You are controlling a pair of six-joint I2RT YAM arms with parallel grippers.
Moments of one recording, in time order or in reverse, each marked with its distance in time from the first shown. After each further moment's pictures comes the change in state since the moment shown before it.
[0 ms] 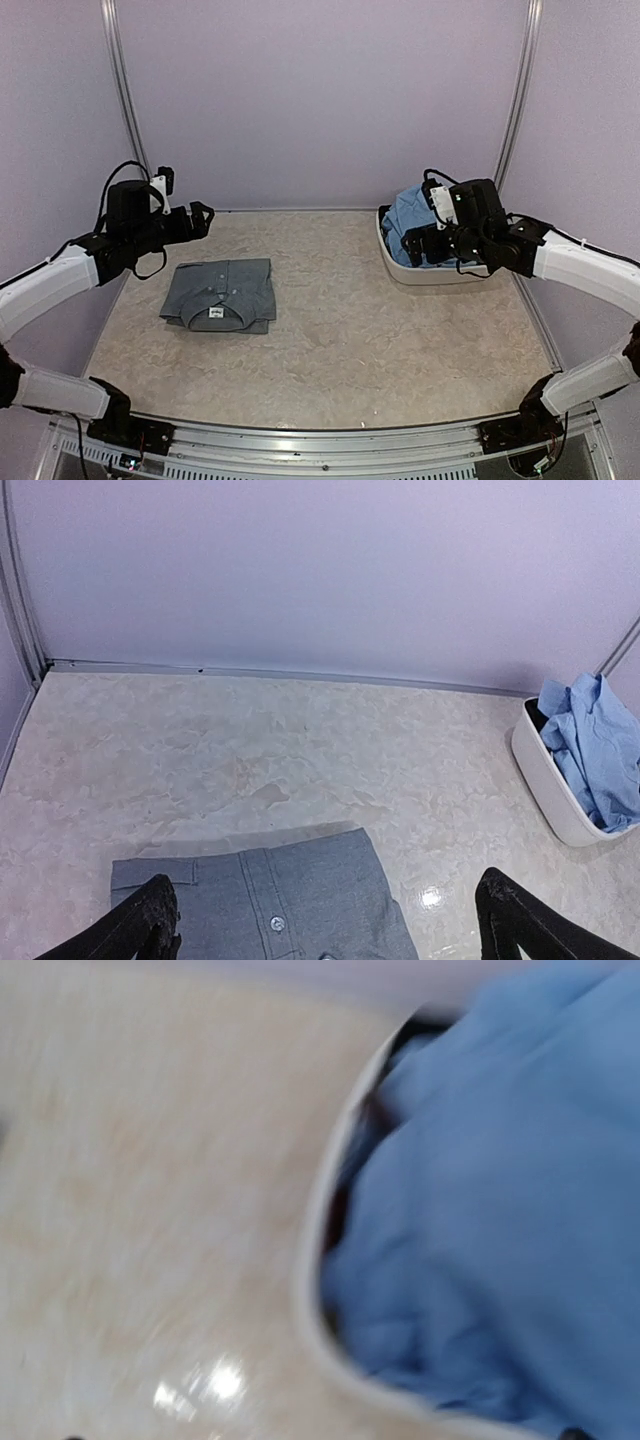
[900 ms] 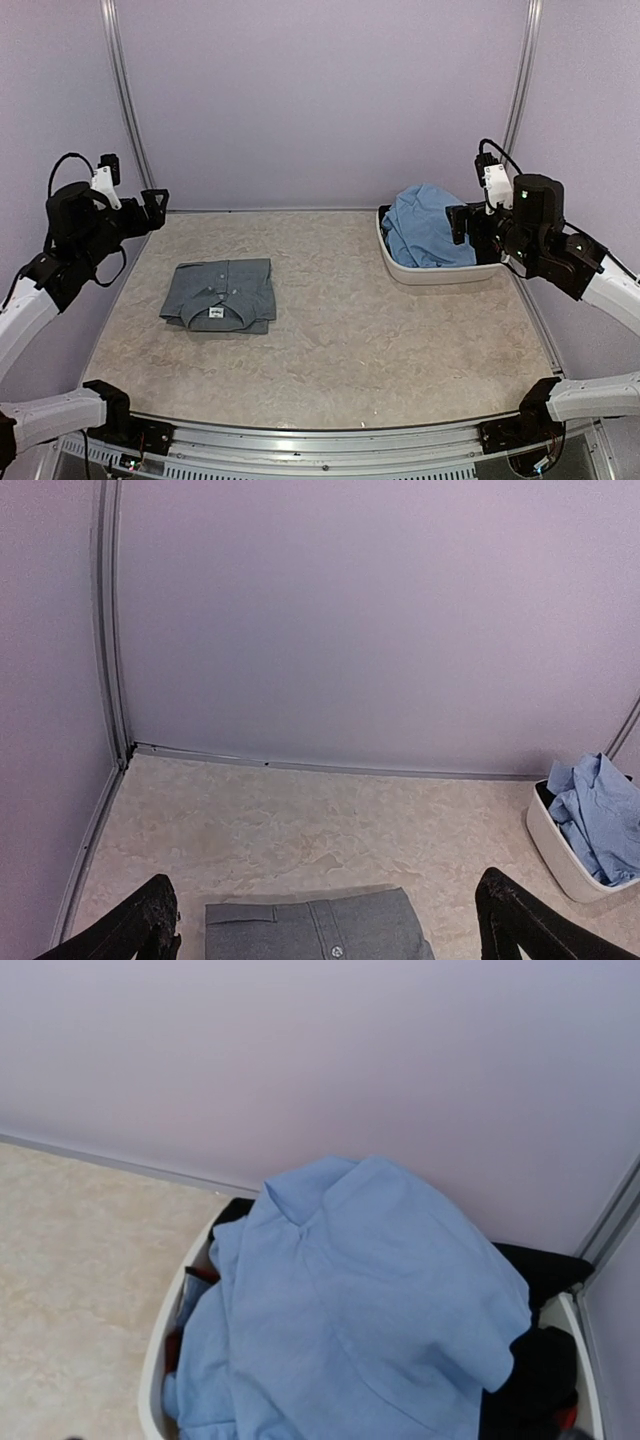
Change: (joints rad) left arm 0.111 -0.334 -0.043 -0.060 -0.070 0.066; right arm -0.045 -0.347 -0.085 0.087 0.206 -0.182
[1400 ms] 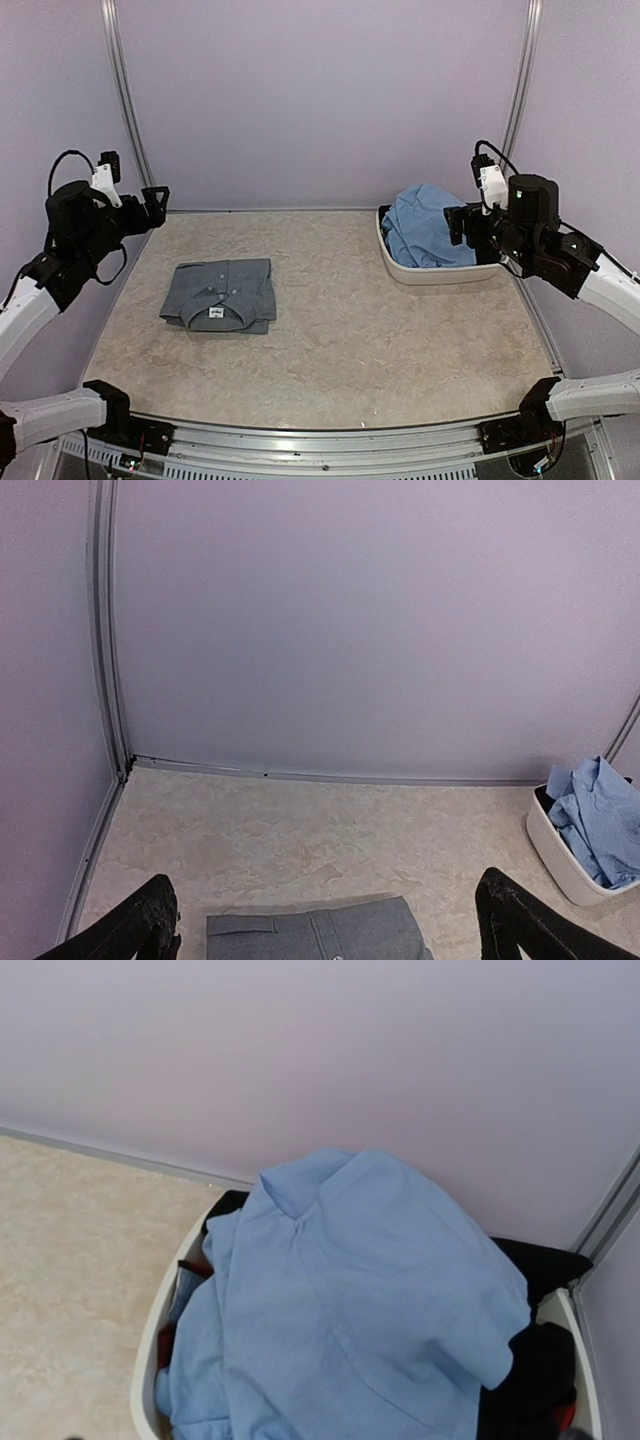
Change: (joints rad) left arm -0.006 -0.005 -0.003 0.034 -0.001 0.023; right arm -0.001 0.023 -0.003 0.009 0.013 -0.006
